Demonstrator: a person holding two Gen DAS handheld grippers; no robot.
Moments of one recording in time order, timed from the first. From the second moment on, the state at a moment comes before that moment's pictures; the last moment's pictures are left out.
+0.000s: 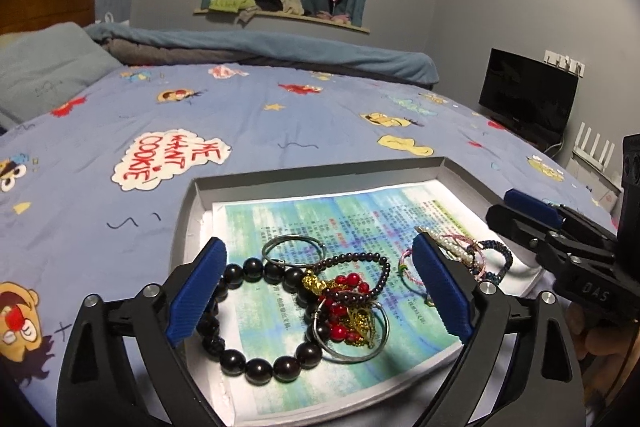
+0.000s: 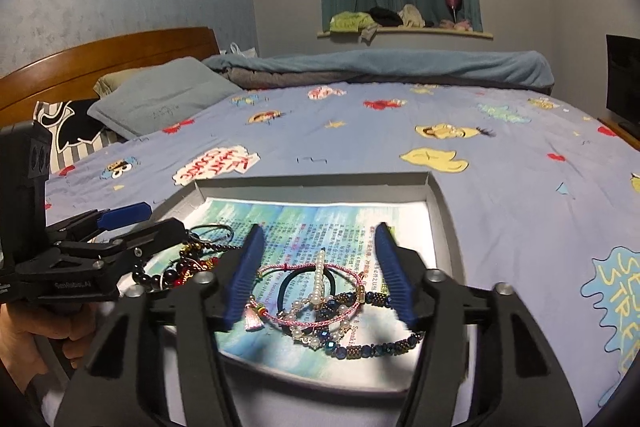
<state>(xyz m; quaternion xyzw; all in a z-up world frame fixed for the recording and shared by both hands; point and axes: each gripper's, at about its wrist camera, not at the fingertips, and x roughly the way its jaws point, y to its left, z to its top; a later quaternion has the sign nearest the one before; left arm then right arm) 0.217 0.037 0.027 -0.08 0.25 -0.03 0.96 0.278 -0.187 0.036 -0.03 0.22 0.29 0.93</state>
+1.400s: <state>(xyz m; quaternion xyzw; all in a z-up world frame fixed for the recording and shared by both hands) 0.133 0.039 0.024 -0.09 0.21 0.00 0.97 0.191 -0.224 0.035 -0.01 0.17 0.30 0.94</state>
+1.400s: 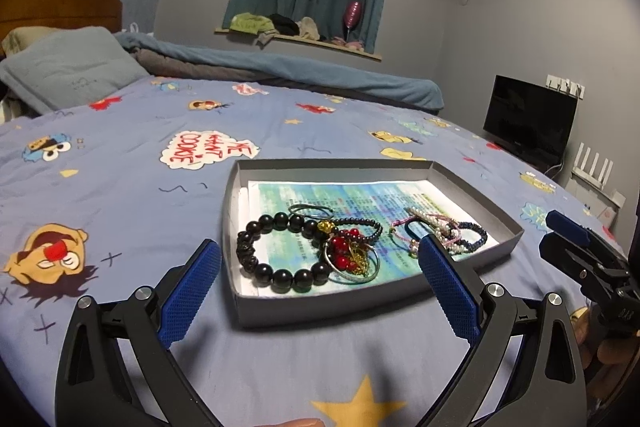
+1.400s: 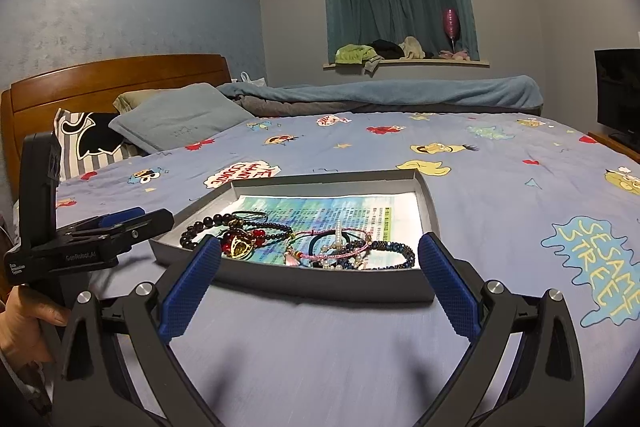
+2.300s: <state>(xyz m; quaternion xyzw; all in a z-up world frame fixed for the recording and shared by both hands) 0.110 0.015 0.028 -0.06 0.20 -0.01 0.98 0.168 -0.228 0.033 -0.02 0.17 0.30 0.94</state>
